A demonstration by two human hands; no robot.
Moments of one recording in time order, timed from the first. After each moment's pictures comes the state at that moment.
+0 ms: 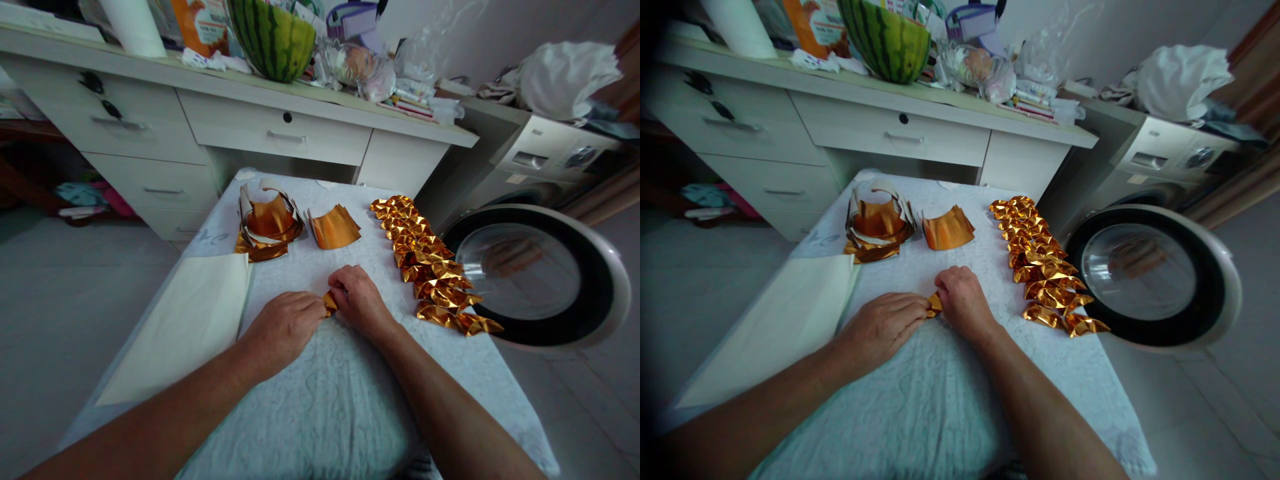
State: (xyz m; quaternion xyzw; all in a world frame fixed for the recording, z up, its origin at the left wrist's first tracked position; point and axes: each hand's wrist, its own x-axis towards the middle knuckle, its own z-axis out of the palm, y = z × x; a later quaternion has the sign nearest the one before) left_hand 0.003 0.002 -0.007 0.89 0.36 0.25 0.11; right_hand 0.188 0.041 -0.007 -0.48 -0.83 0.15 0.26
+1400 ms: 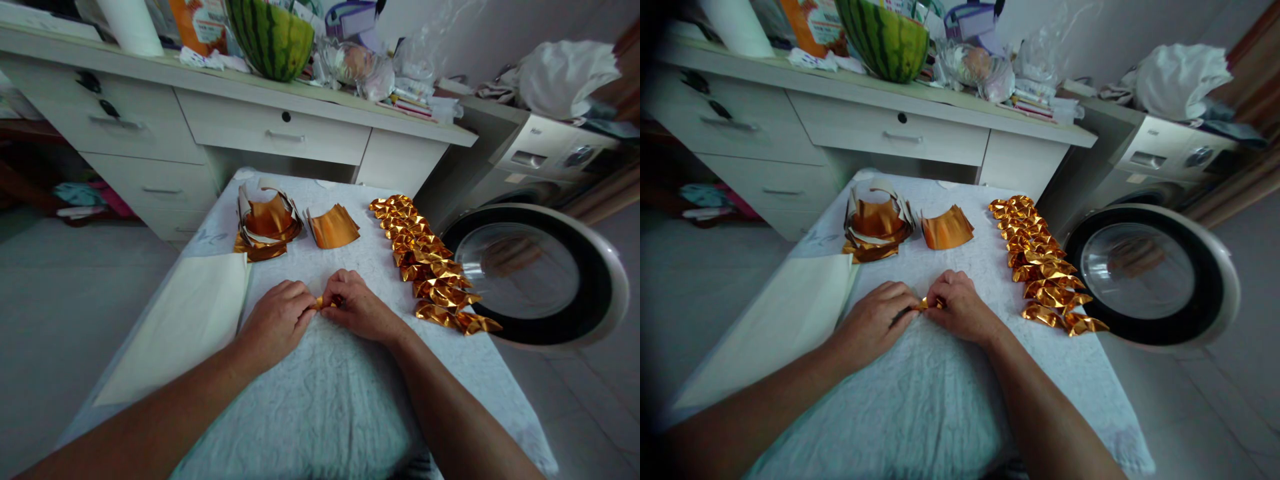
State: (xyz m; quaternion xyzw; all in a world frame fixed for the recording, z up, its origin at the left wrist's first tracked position) left_hand -0.003 0.005 -0.003 0.85 0.45 0.22 0.17; right_hand 0.194 0.031 0.015 -0.41 -0.85 0.27 0.19
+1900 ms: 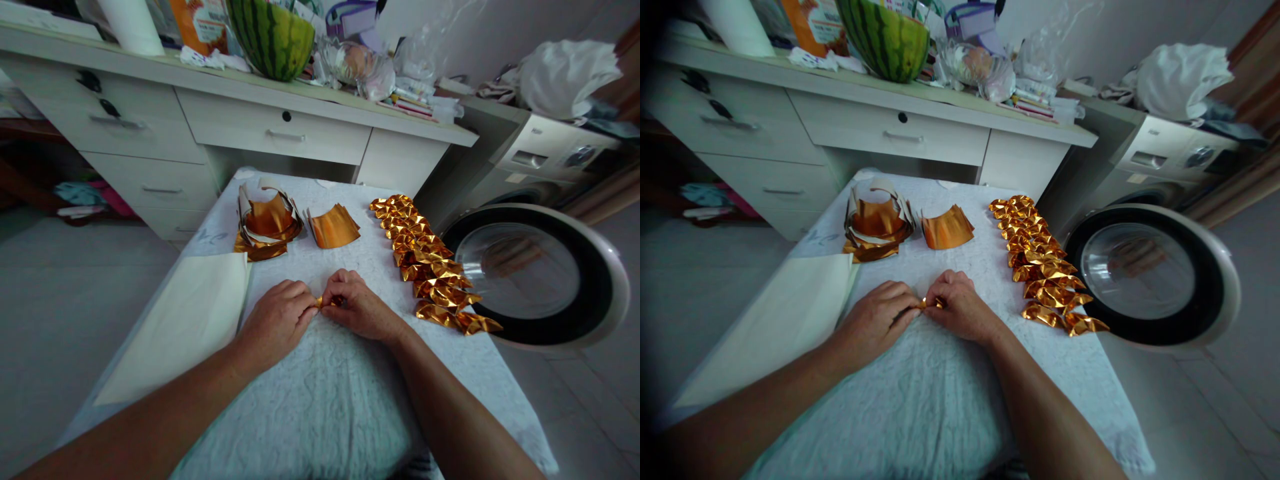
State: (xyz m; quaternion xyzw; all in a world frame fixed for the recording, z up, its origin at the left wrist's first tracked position) left_hand -0.001 0.005 -0.002 0.85 0.45 0.22 0.16; right_hand 0.193 0.032 0.015 -0.40 -0.85 0.28 0.20
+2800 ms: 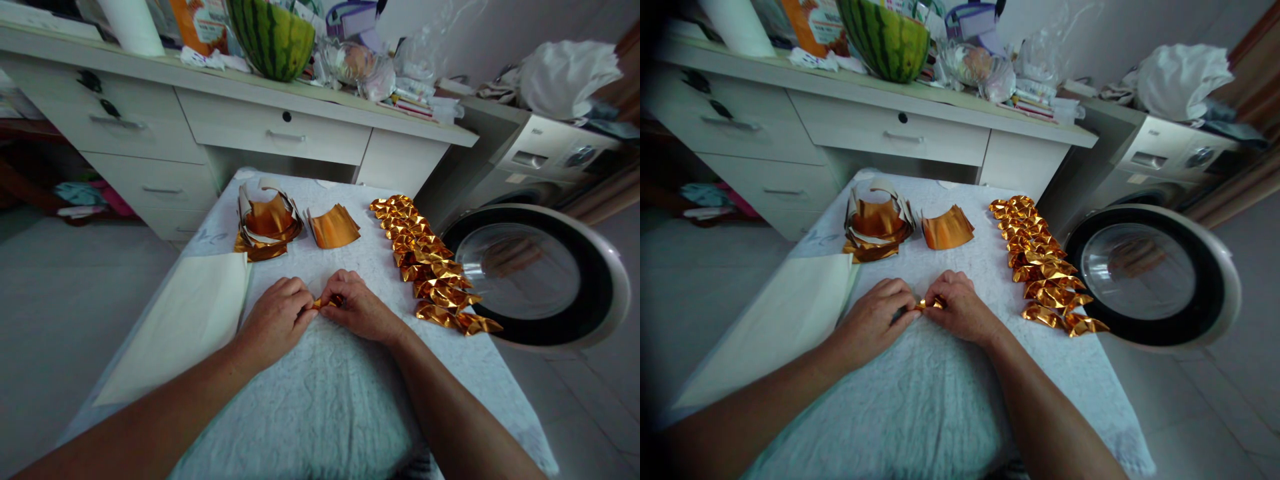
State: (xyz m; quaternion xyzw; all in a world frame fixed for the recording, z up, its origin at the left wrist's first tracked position) left_hand -0.003 0.006 -0.004 0.84 0.46 0.24 0.17; right_hand 0.192 0.031 0.013 -0.41 -0.85 0.28 0.20
